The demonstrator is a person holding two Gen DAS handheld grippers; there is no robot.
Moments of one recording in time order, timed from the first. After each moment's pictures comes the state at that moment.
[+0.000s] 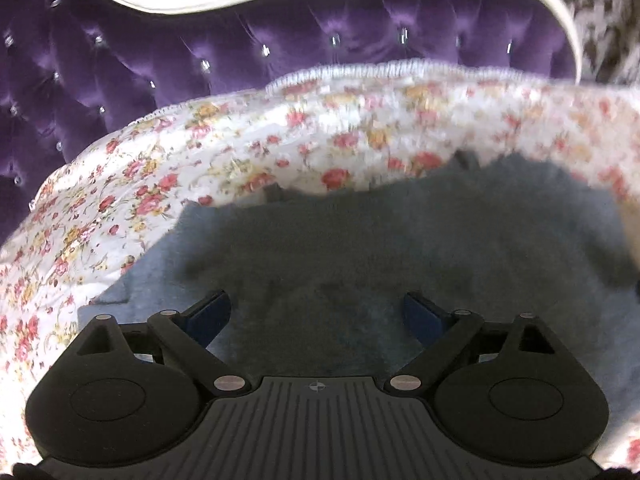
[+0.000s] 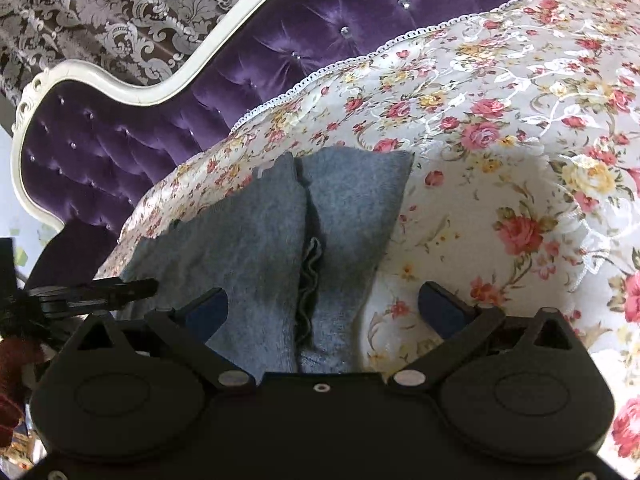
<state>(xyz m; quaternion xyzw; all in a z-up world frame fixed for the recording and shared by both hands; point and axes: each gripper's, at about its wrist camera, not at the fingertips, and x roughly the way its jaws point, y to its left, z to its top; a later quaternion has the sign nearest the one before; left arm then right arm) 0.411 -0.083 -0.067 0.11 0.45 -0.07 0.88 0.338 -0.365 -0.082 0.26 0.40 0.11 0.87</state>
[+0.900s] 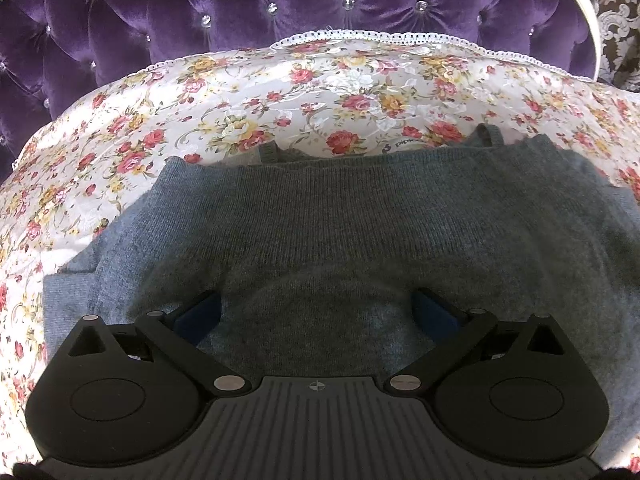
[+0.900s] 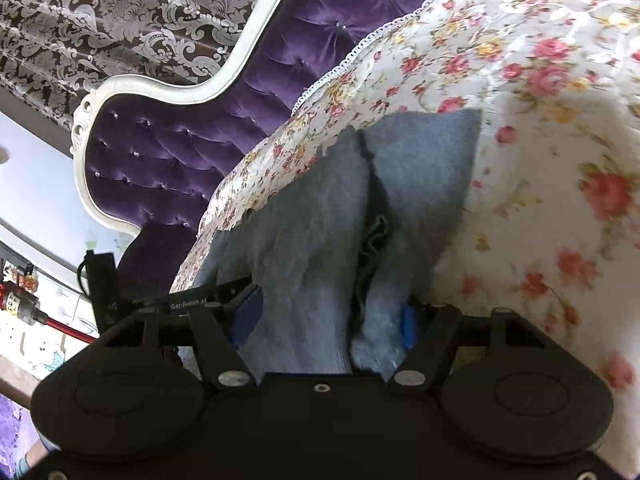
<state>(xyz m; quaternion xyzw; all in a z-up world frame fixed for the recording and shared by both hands) 0.424 -0.069 -0.087 0.07 0.48 -0.07 0.87 0.359 -0.365 -0.095 0.36 0.40 0.22 0.81</state>
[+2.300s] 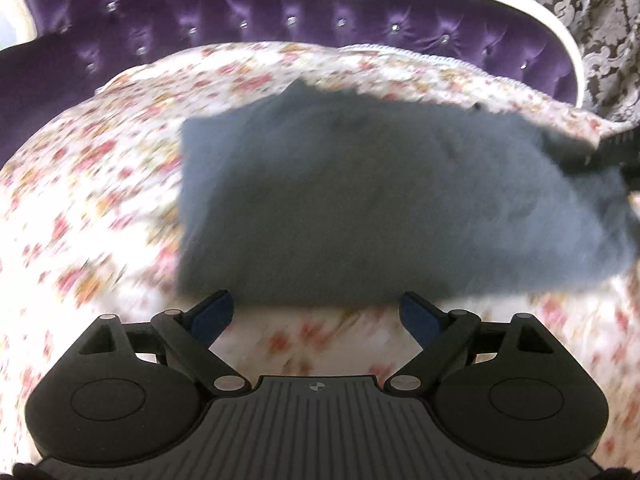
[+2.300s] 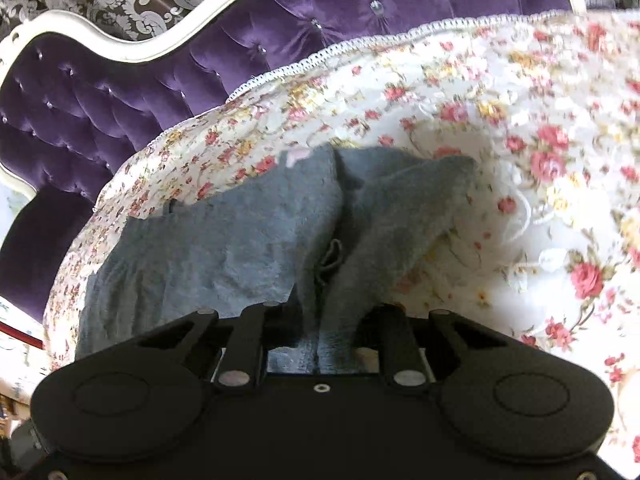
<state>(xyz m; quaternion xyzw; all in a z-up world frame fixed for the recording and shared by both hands) 0.265 0.012 -0.077 0.00 0.44 -0.04 0.90 0.381 -0.309 -0.050 0.20 0.46 0.09 0.86</state>
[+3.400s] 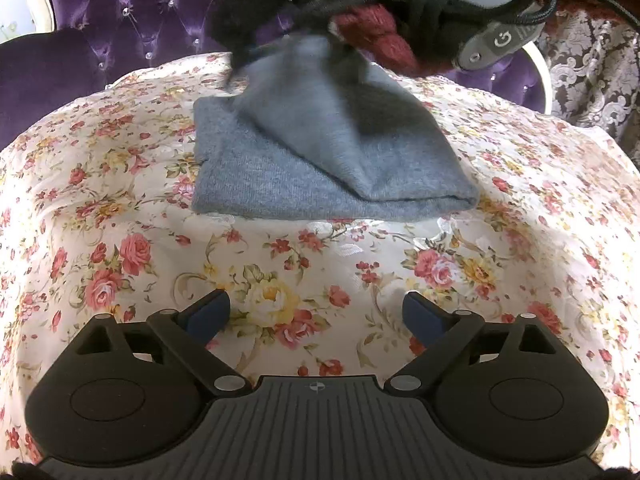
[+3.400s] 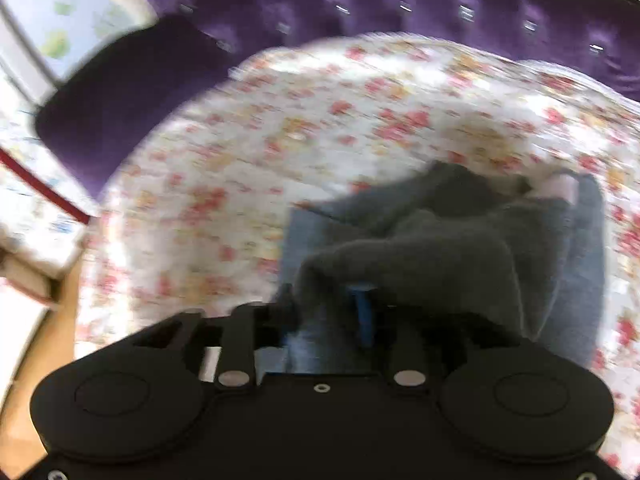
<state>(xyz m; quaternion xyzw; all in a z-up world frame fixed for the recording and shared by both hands) 0.195 0.022 -0.091 -0.02 0.39 -0.07 0.92 0.444 0.001 -0.014 0.03 0.50 0.27 0.82</state>
